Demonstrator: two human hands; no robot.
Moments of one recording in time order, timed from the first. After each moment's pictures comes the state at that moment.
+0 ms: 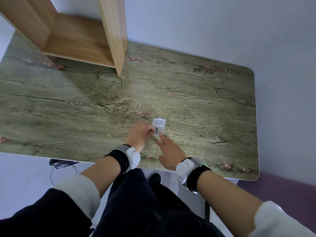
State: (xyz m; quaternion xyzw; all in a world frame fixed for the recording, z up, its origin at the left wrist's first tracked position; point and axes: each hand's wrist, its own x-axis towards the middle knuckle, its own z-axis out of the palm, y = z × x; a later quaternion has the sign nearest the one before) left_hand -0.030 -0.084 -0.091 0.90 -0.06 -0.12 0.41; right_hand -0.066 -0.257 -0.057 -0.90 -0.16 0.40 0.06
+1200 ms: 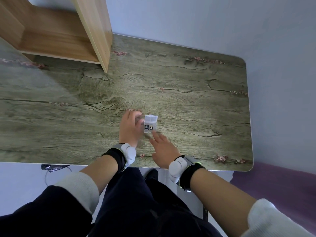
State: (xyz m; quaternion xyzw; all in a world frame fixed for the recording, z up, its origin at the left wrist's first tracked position) left_hand -0.025 -0.097 -0.092 0.90 0.08 0.01 0.44; right_hand -0.069 -0.256 -0.051 -0.90 -0.16 0.39 0.07
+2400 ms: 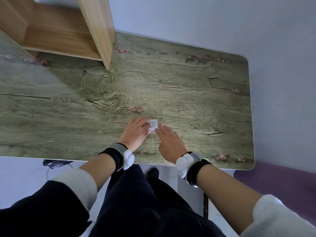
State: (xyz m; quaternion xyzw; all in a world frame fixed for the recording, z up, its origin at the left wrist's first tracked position) left_hand -0.045 -0.081 -0.120 0.95 -0.25 0.00 0.20; right_hand -0.064 -0.271 -0.039 -0.93 -0.18 0.29 0.12
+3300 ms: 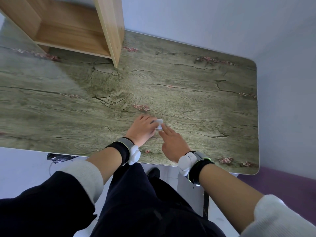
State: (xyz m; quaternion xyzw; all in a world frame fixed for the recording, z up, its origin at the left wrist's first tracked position) left_hand -0.031 -0.089 -0.110 0.95 -0.26 -0.03 0.17; right_hand -0.058 -0.270 -0.048 -0.92 -0.17 0.33 0.10
